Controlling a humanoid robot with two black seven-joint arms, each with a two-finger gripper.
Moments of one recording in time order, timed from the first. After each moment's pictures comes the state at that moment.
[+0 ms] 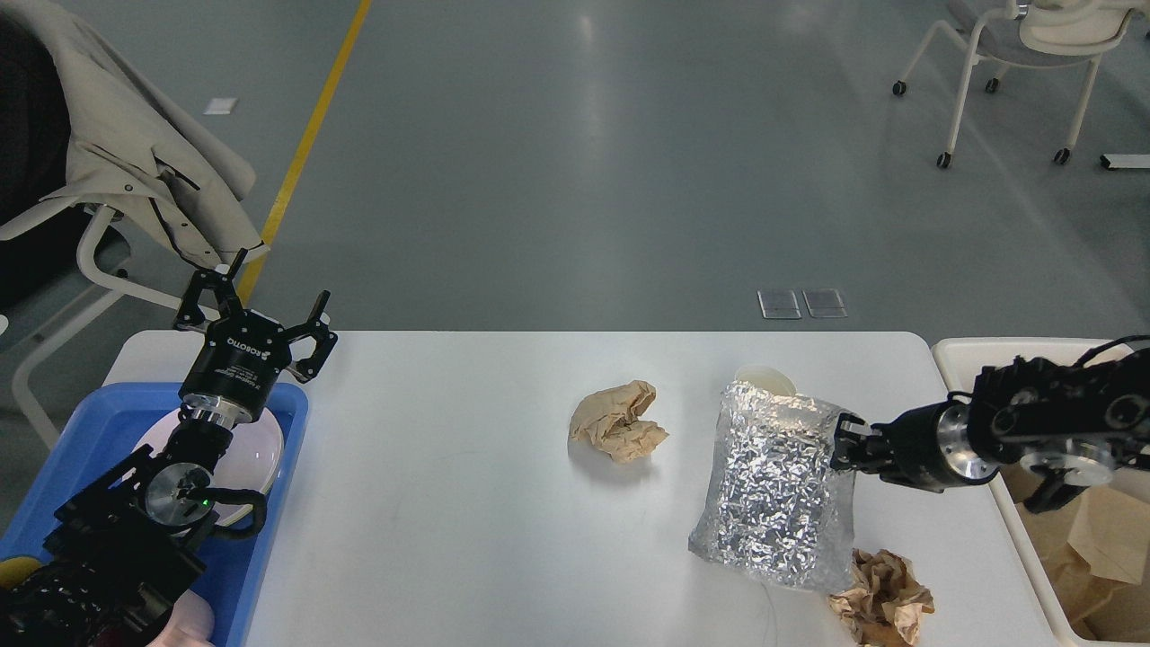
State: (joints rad) left arm -0.62 0.22 -0.87 -0.33 -0.08 -0.78 -0.38; right arm 1.64 -0.71 -0.98 1.44 -0.23 0.20 0.04
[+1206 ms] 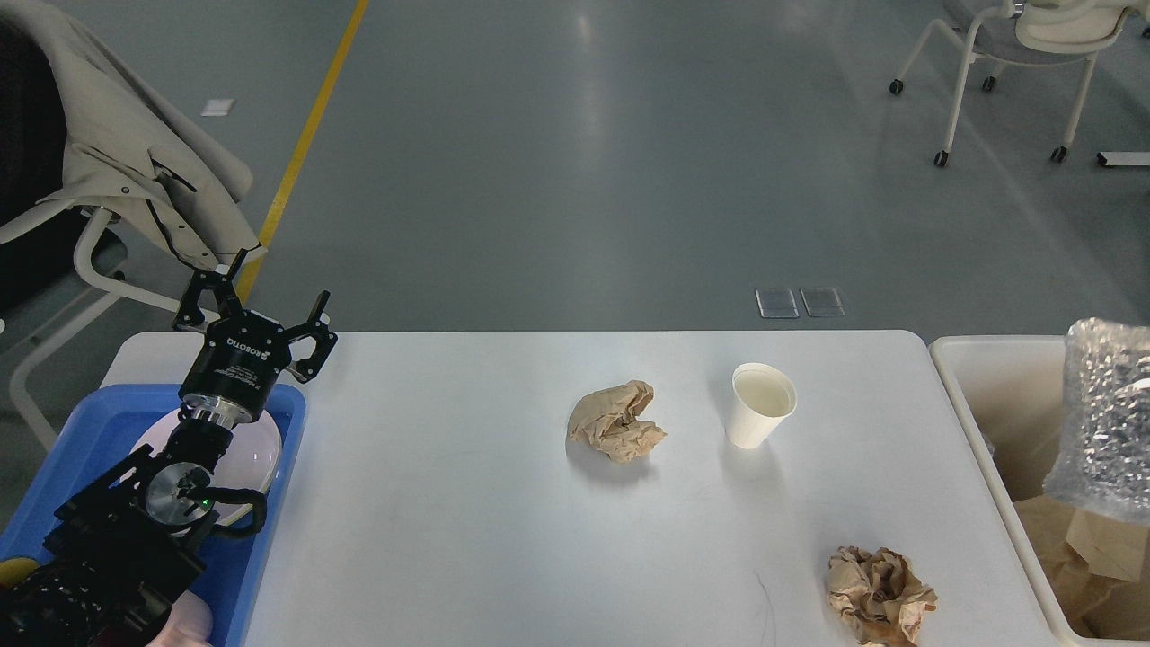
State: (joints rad) left arm -0.62 0.22 -0.87 -0.33 -0.08 -0.78 -0.39; right arm 0.96 -0.73 -1.05 0.33 -0.36 0.15 0.29
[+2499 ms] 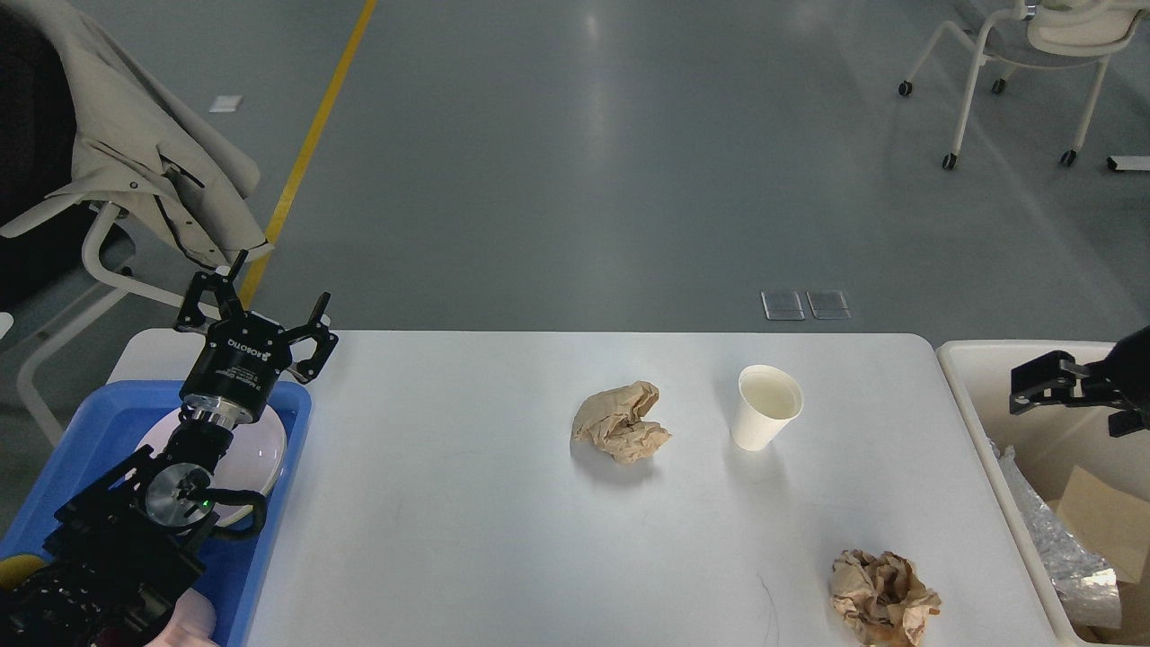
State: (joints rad) left arm -0.62 0.22 -0.87 -0.33 -0.08 -0.78 -0.39; right arm 2.03 -0.63 -1.51 1.31 -0.42 0.59 0.24
